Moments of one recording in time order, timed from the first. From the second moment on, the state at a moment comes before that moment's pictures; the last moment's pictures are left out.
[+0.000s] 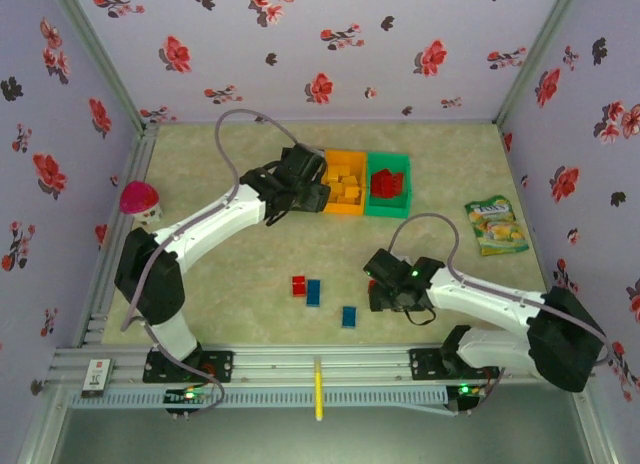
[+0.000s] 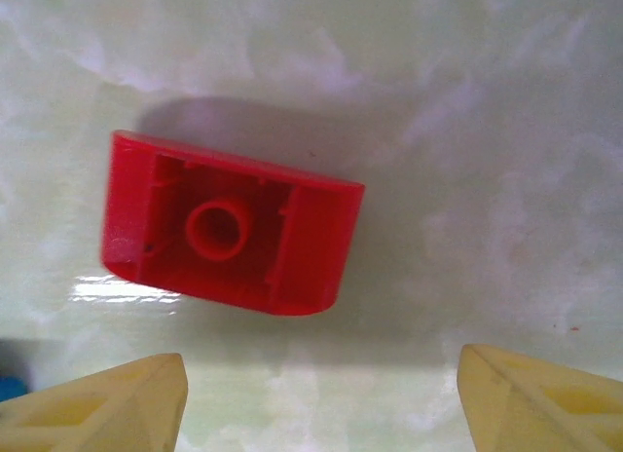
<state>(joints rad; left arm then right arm) -0.77 1.71 1.49 -0.66 -0.27 -0.27 0.89 1.19 0.59 -0.80 0.14 0.84</state>
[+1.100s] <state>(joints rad) -0.77 1.67 1.45 -0.67 -0.27 -0.28 0.71 1.43 0.71 -0.63 0.13 0.65</state>
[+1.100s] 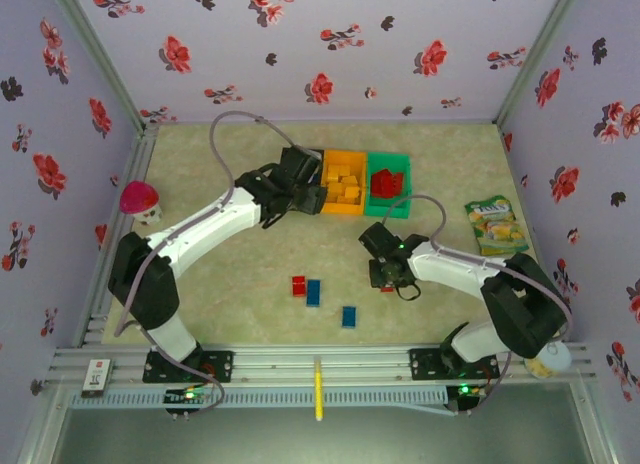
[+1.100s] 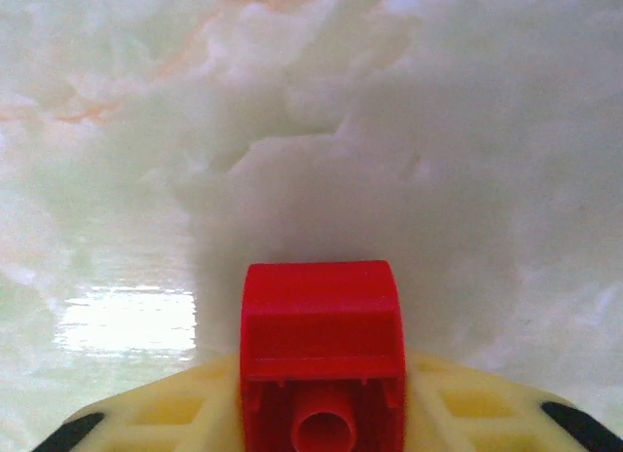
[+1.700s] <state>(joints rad) -0.77 1.51 1.26 -0.64 -0.27 -0.35 0.45 1.39 1.15 -0.63 0.11 0.45</state>
